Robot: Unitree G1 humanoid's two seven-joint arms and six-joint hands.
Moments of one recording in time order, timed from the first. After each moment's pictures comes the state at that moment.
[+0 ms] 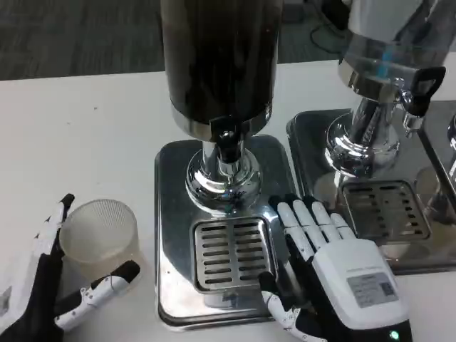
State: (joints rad) left arm 0.12 0.39 0.00 0.66 0.42 -0.70 0.38; right arm 0.32 -0.31 0.46 -0.17 -1.09 0.00 -0.37
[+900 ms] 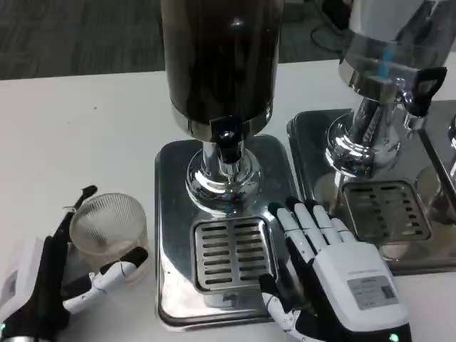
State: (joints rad) left arm 0.02 0.41 -0.05 0.80 0.44 -0.79 0.50; right arm 0.34 -0.29 0.46 -0.17 -1.09 0.01 -0.36
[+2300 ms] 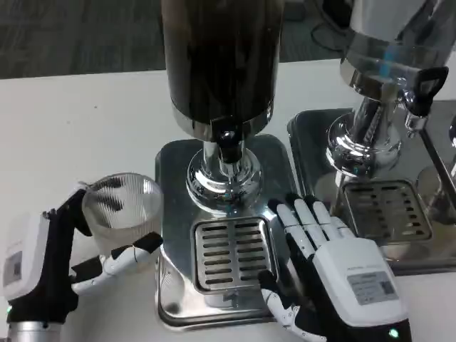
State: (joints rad) left arm 0.00 0.41 -0.07 0.71 0.60 -0.82 0.71; right arm 0.32 -0.29 0.45 -0.17 -1.08 0.01 -0.35
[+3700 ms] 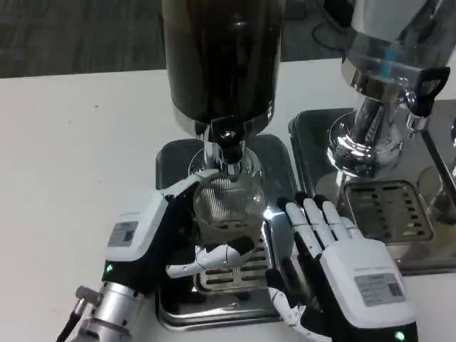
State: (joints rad) left arm -0.32 0.34 -0.41 1.01 0.75 -0.80 0.81; right arm 0.35 -0.28 0.45 -0.21 -1.10 0.05 -0.35
